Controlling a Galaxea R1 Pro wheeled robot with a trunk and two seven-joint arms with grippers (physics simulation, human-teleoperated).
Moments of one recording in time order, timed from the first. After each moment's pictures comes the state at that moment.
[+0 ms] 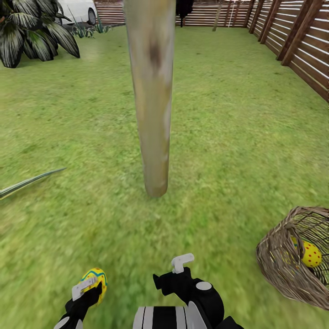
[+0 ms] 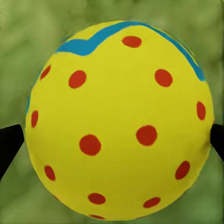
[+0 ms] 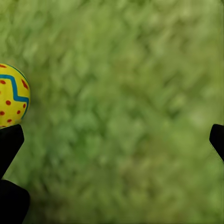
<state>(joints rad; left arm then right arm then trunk) -0.30 -0.10 0.56 -0.71 -0.10 -0.04 -0.07 -0.16 0.12 0.44 -1.50 -0.20 0.75 -0.10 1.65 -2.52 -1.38</state>
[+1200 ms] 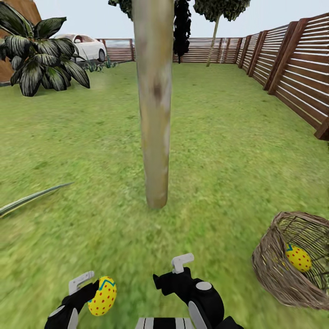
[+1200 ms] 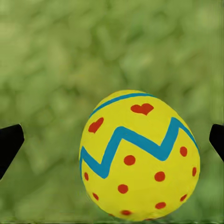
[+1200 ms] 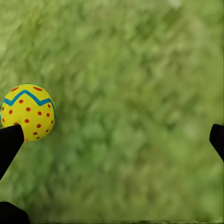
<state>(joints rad) -0.29 -0.10 0.56 -0.86 -0.09 0.20 -0.07 -0.16 0.12 0.44 -1.50 -0.20 0.75 -0.10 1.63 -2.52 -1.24</state>
